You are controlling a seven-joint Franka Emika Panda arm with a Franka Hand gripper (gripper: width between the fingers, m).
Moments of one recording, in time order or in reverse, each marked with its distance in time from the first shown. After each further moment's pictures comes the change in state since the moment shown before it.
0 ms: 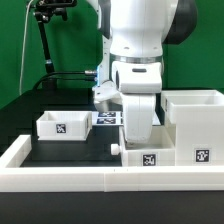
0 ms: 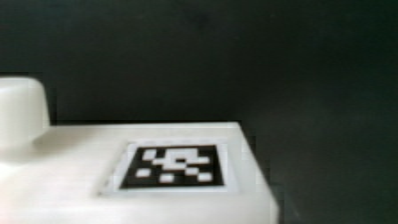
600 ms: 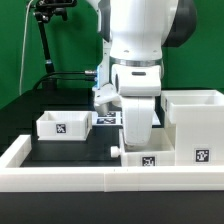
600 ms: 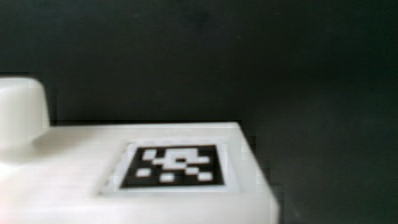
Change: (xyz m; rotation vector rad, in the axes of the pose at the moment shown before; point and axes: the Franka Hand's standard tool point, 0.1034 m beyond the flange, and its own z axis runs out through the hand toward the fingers) arm -0.001 0.000 0.005 -0.004 0.002 0.010
